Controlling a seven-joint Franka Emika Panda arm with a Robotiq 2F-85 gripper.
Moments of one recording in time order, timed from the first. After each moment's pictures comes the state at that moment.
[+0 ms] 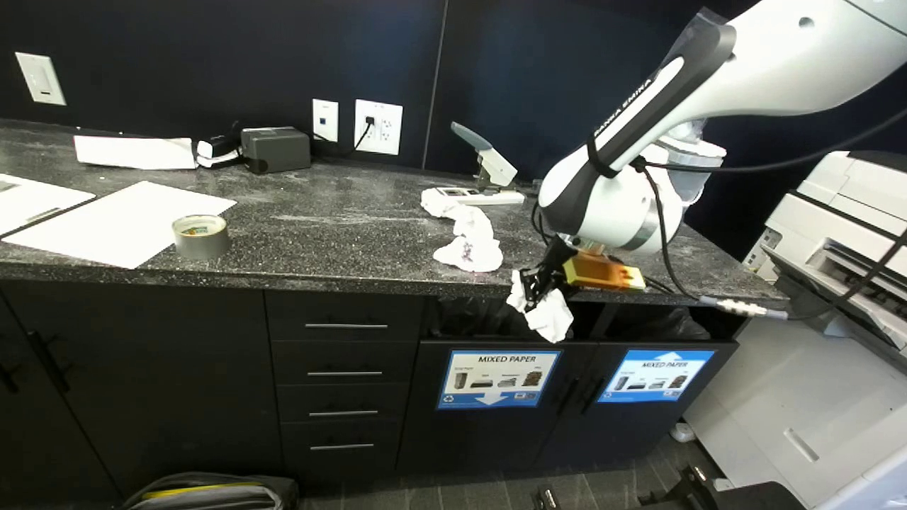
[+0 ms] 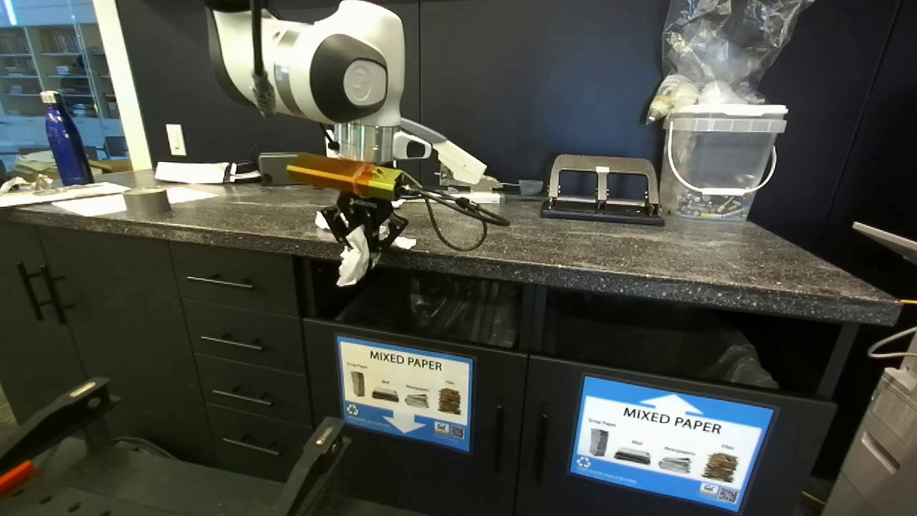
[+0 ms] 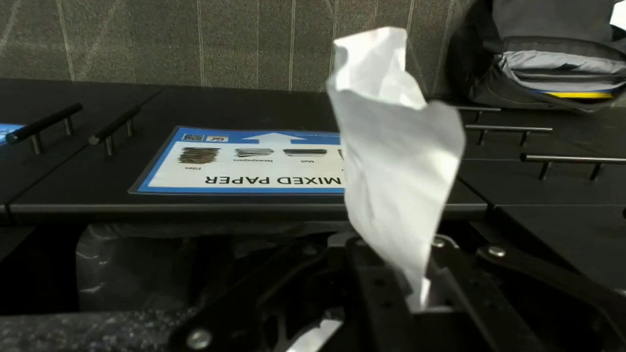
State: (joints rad) arm -0.10 0.37 0.14 -2.36 0.23 2.84 -0.24
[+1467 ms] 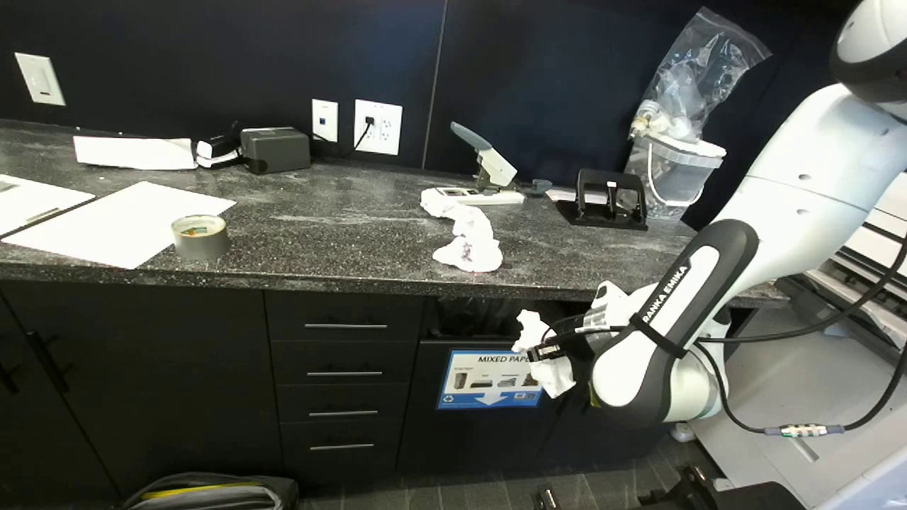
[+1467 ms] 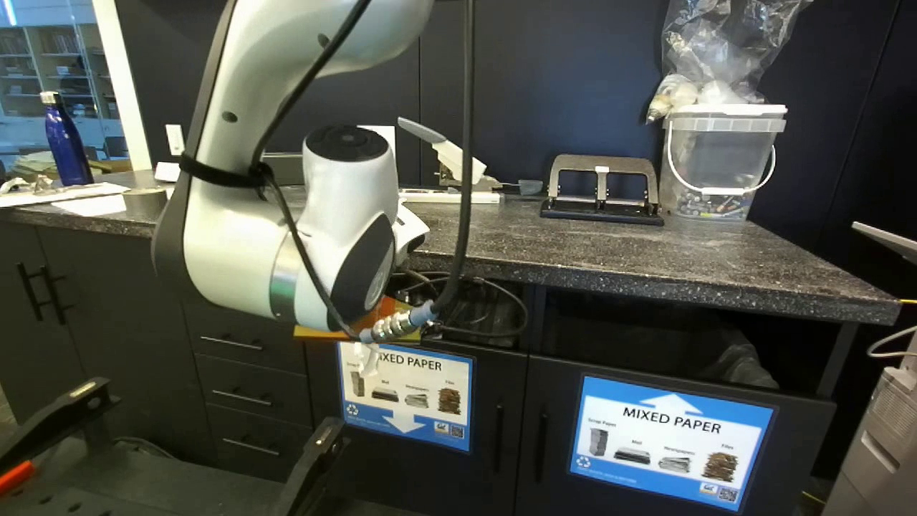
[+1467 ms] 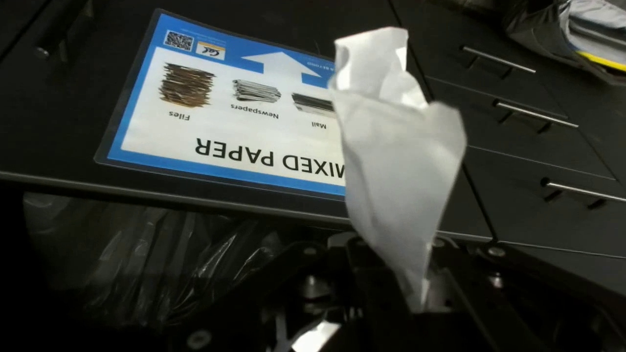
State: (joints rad) arm -0.39 0.78 0.18 -2.54 -0.41 3.83 -0.23
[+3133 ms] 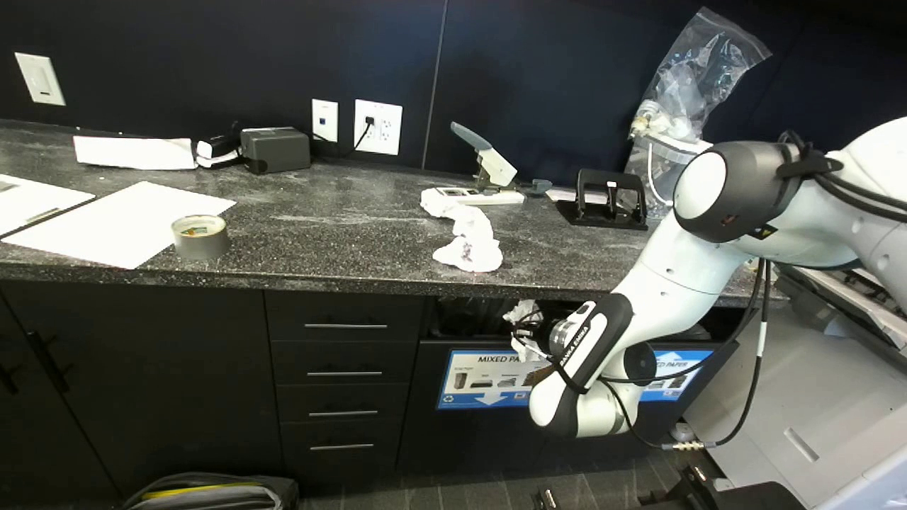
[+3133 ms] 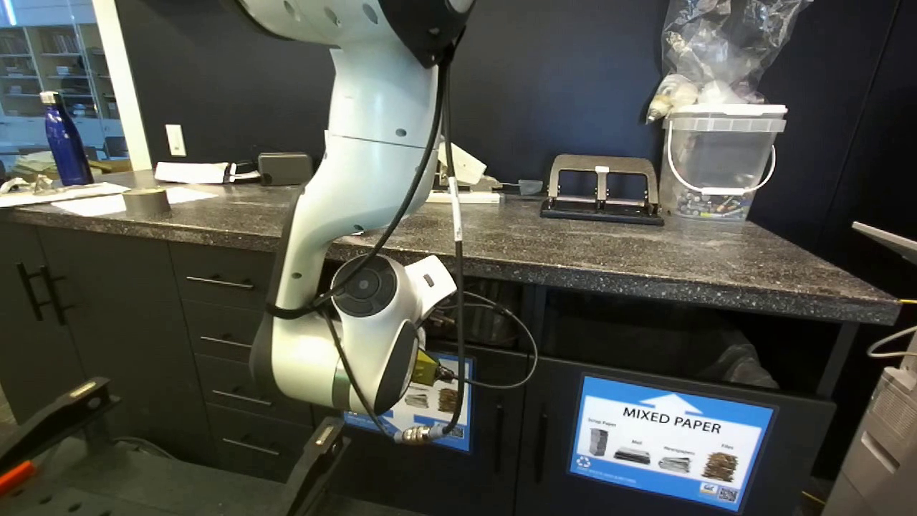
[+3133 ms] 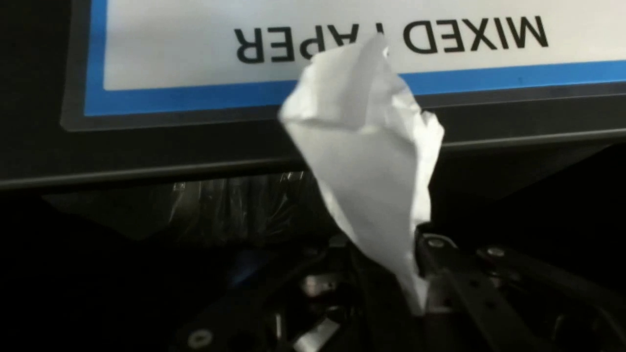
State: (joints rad) arm -0.22 1.27 0.08 -1.97 -0.29 4.21 0.01
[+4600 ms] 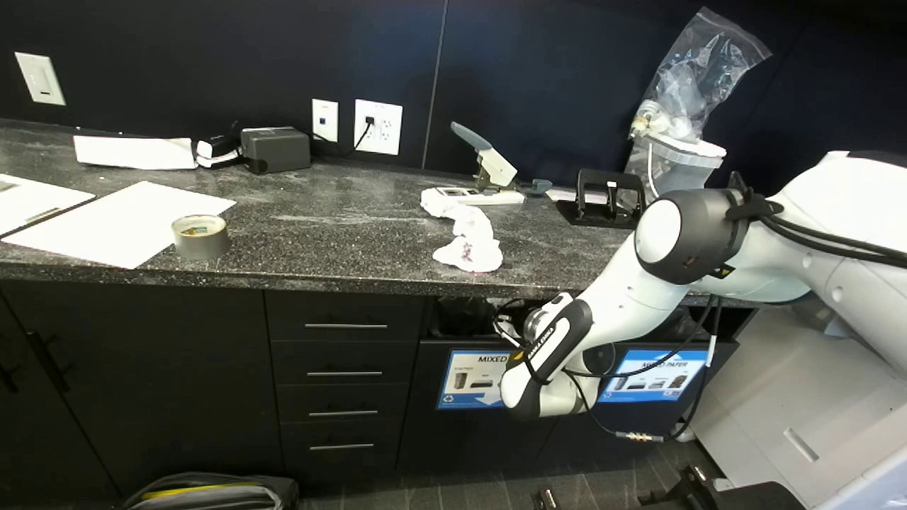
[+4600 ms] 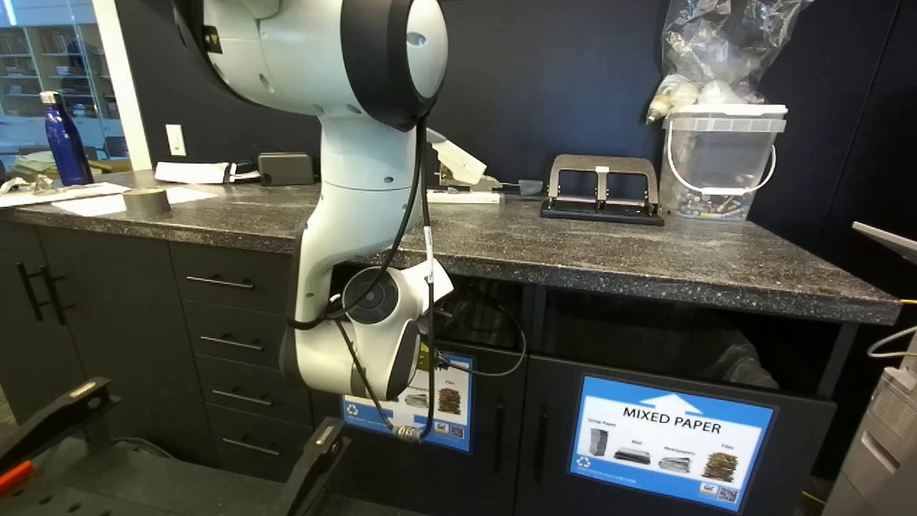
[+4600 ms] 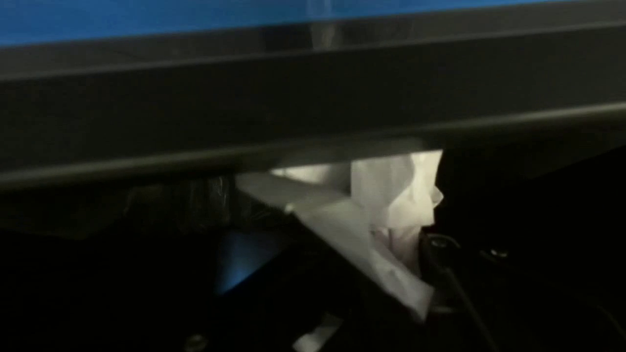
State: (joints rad) arm -0.15 1.43 0.08 -1.63 -0.24 4.14 0.08
